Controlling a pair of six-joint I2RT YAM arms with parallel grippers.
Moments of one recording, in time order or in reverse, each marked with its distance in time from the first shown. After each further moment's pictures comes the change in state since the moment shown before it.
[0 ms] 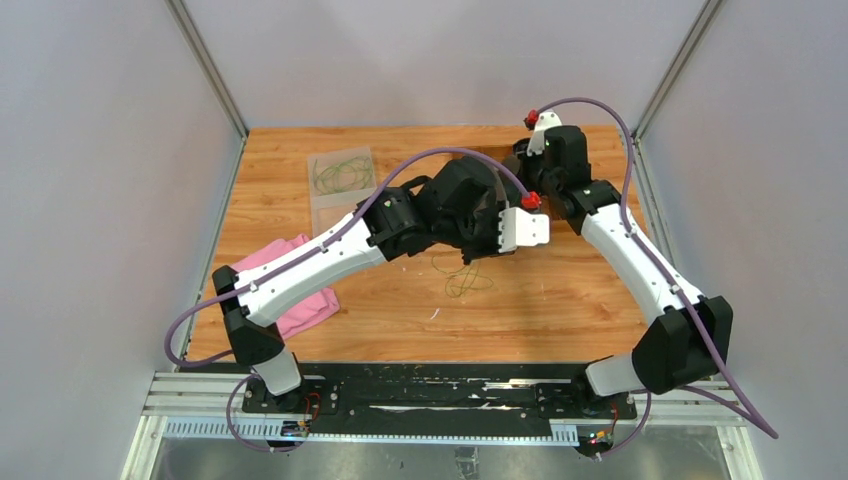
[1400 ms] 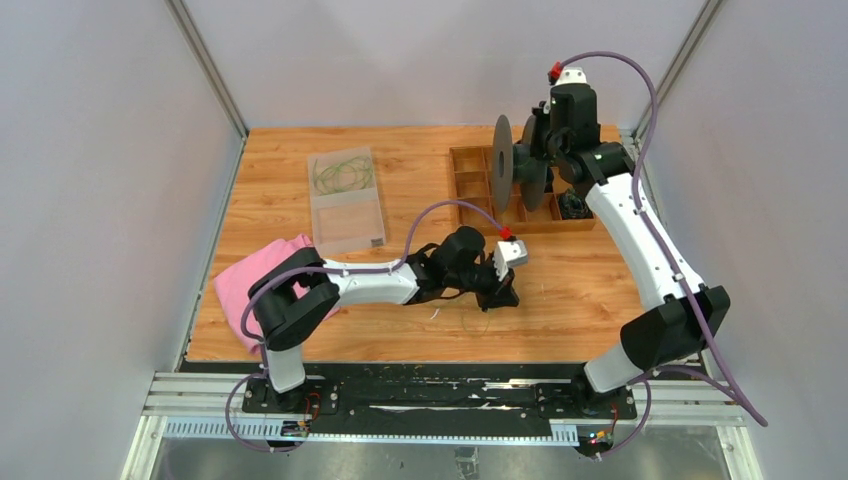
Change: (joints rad) left arm 0.080 0.148 -0.809 1.138 0.248 -0.644; right arm 0.001 0.103 0.367 -0.202 0.204 0.141
